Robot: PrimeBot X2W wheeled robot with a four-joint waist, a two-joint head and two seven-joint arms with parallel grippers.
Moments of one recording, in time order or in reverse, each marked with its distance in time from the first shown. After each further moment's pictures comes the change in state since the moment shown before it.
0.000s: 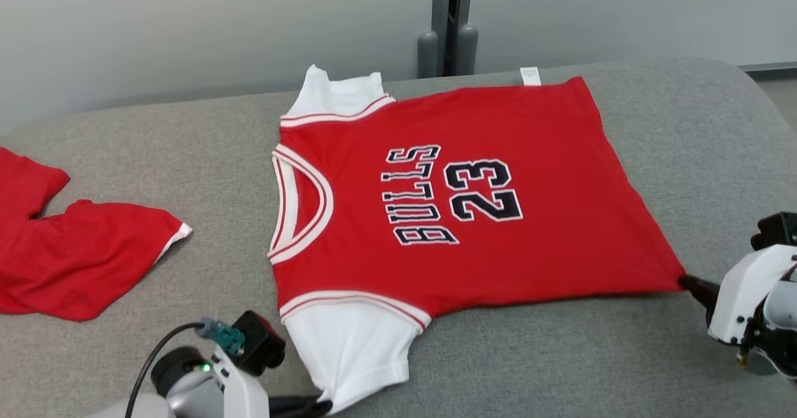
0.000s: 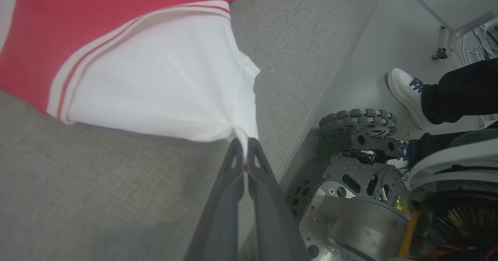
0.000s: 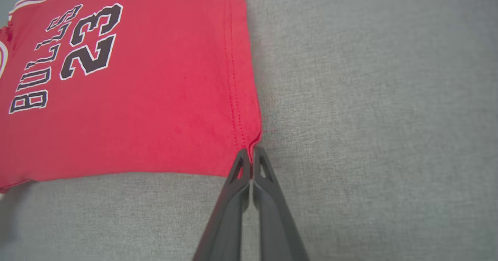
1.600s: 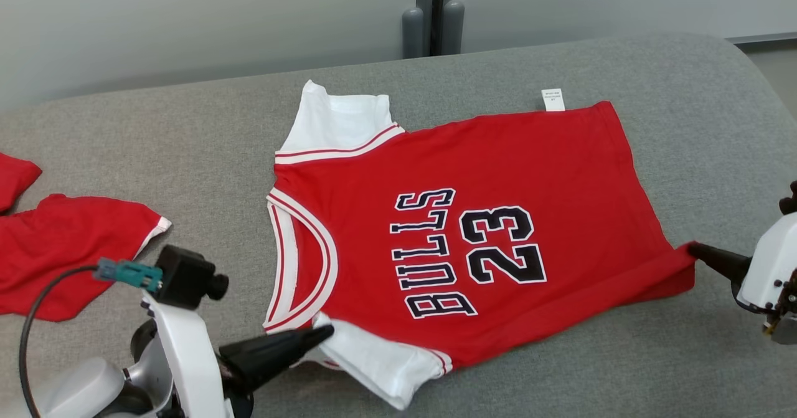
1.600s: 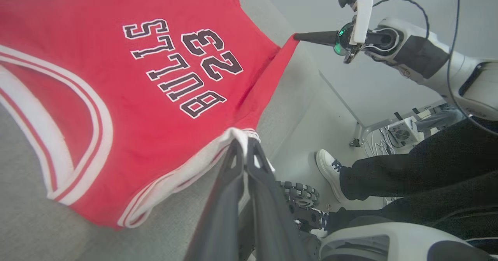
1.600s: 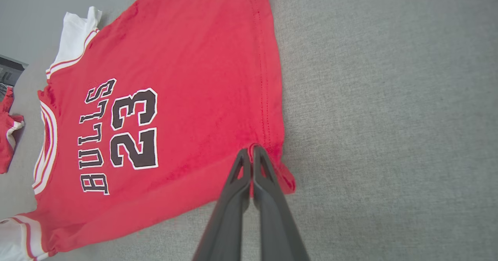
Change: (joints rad) left arm 0.059 0.110 0.216 -0.223 -0.372 0.029 -0.032; right arm 0.023 -0.132 -0.107 -0.235 0.121 0.000 0.180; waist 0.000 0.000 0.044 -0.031
